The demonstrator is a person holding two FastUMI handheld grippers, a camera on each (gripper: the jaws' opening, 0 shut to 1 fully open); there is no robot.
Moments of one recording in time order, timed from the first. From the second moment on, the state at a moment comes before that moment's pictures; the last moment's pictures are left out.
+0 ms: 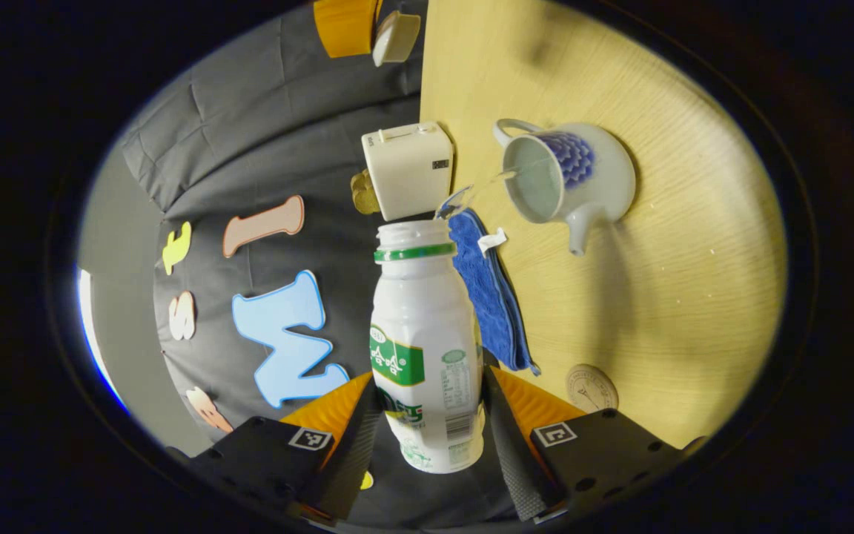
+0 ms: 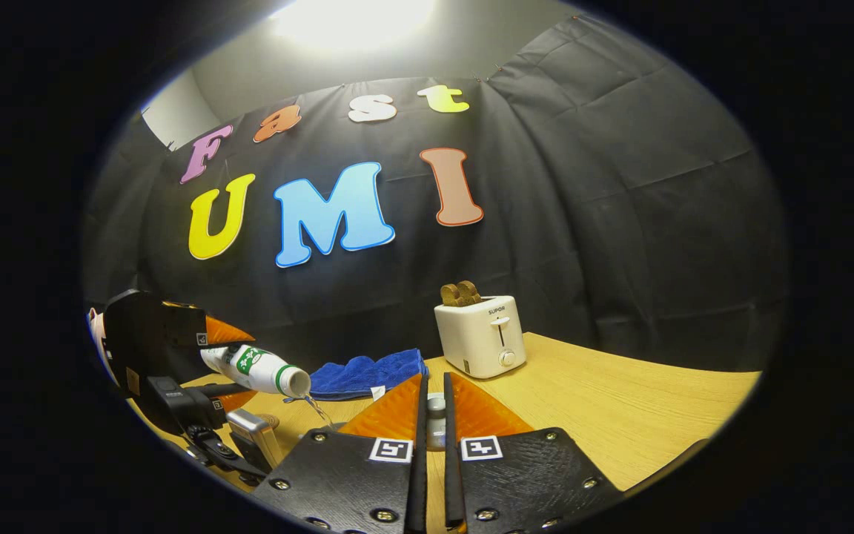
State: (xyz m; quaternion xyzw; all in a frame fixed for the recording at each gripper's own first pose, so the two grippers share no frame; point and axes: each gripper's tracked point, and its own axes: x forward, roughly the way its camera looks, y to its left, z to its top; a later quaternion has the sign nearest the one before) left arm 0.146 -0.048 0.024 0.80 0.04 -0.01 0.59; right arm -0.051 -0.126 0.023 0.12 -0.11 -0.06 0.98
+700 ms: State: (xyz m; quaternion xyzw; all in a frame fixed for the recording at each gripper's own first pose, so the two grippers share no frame) left arm 0.147 -0.047 0.036 0.83 0.04 -0.02 0.56; right arm -0.051 -0.127 0.024 0.13 -0.11 -0.06 0.98
